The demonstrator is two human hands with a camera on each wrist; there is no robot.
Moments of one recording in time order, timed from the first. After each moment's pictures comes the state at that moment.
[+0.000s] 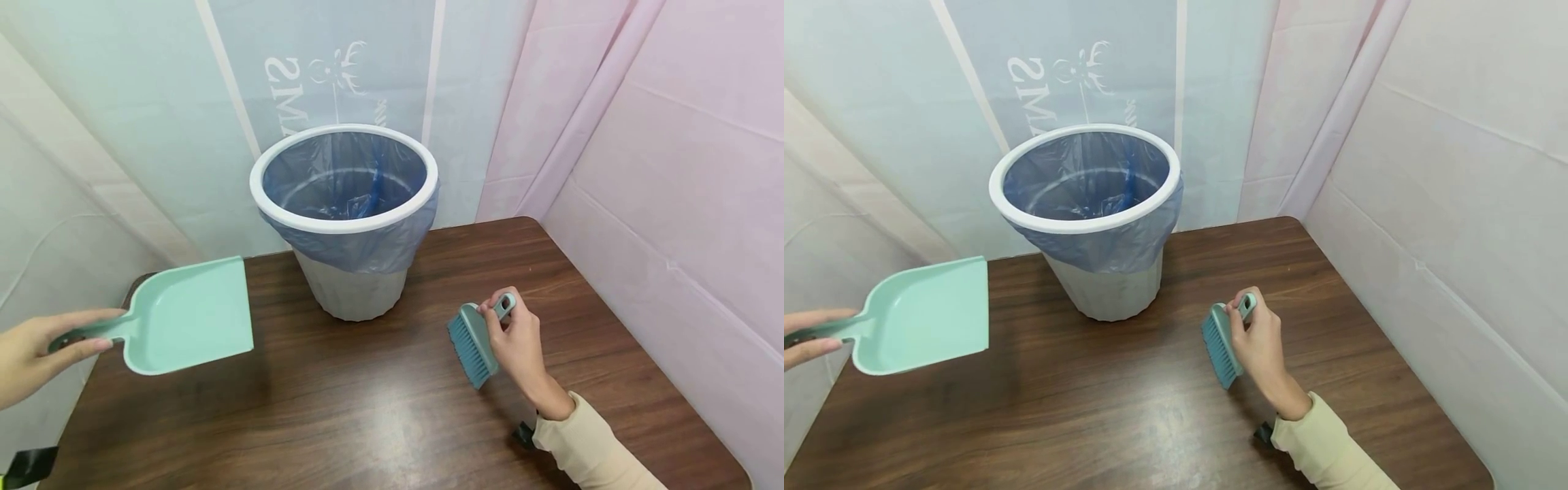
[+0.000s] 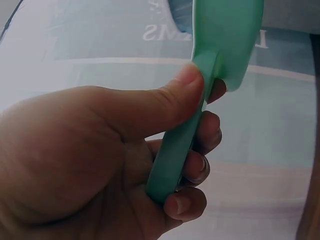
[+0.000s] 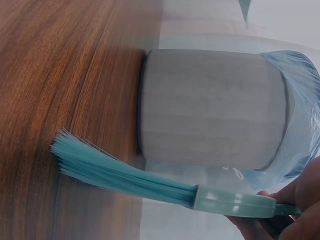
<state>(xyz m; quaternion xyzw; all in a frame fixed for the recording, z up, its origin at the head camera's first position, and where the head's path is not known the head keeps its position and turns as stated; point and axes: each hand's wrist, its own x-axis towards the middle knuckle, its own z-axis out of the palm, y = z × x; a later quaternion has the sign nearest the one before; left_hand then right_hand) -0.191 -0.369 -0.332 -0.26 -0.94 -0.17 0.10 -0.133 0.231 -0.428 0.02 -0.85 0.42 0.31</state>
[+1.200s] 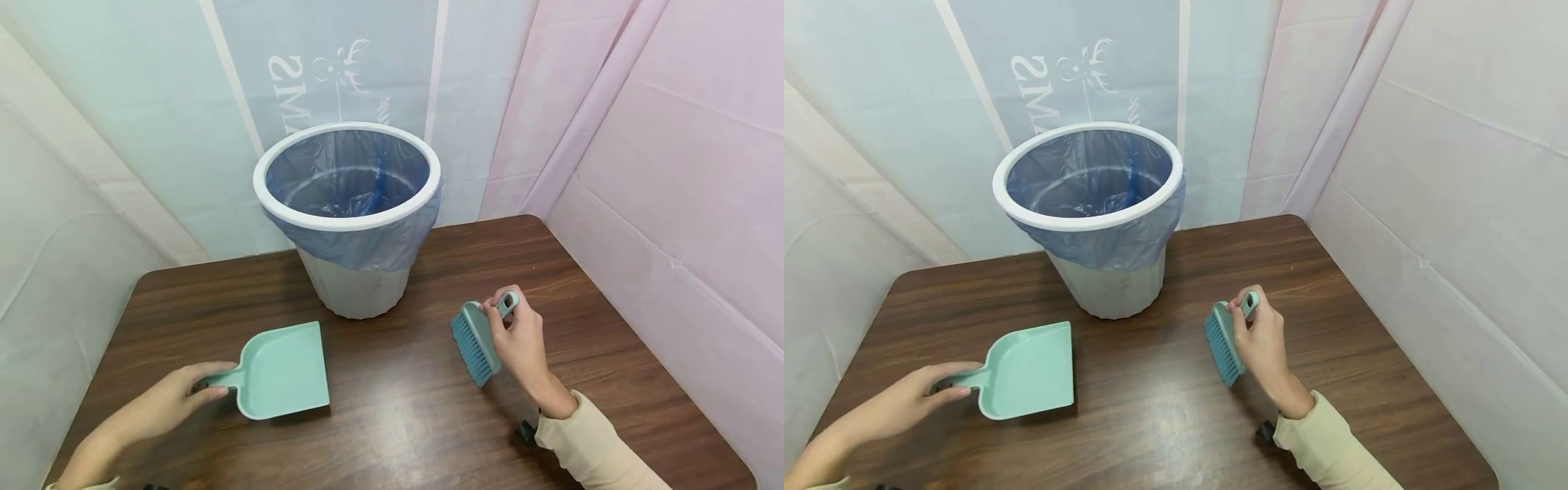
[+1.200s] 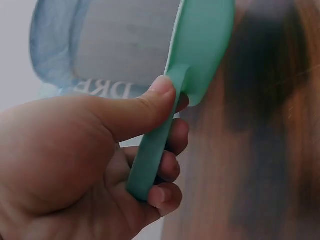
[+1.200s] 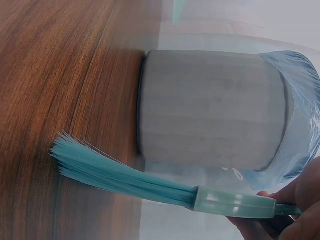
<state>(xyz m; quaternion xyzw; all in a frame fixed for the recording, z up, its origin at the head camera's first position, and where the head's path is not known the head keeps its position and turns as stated) -0.161 -0.283 -0.422 -0.29 -0.91 -0.28 -0.13 -0.132 0.231 -0.429 0.02 -0.85 0.42 0.31</state>
